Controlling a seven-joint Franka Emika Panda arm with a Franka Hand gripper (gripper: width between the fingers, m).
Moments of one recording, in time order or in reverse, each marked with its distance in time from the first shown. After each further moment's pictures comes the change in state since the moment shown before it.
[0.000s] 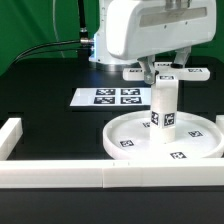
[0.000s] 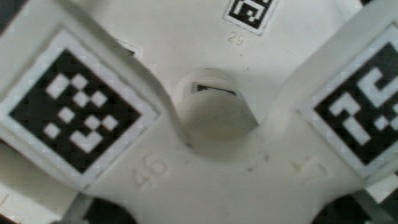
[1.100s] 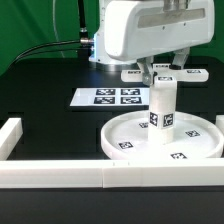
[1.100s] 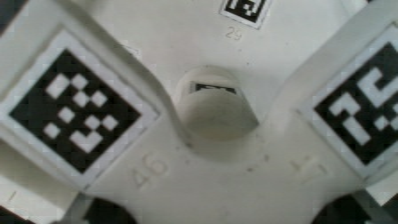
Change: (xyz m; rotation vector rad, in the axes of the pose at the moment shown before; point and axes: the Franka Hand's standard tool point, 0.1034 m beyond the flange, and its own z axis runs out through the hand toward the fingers) arm 0.000 0.001 0.000 -0.002 0.002 0.020
